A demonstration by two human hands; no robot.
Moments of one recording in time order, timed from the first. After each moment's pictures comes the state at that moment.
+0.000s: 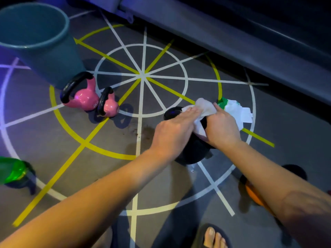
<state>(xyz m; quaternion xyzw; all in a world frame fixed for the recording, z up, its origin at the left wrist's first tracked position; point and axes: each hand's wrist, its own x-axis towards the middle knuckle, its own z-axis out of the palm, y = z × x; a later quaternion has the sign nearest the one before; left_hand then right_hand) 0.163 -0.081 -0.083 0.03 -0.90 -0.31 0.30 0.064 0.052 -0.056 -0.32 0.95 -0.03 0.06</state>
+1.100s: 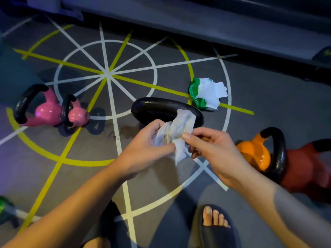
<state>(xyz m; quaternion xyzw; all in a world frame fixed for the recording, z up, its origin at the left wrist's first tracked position) 0.203 -0.073 -0.052 0.07 -0.69 -0.71 -0.12 0.163 0.122 -0.034 0.01 0.73 -0.64 0.26</state>
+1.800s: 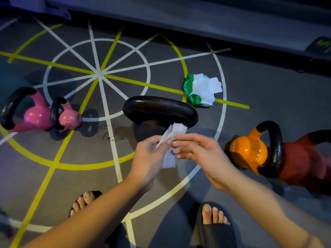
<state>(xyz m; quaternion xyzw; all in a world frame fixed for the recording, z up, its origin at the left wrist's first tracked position) 0.213 -0.030 -0.092 0.25 -0.67 -0.70 -0.06 0.172 0.124 -0.065 0.09 0.71 -0.64 0.30</state>
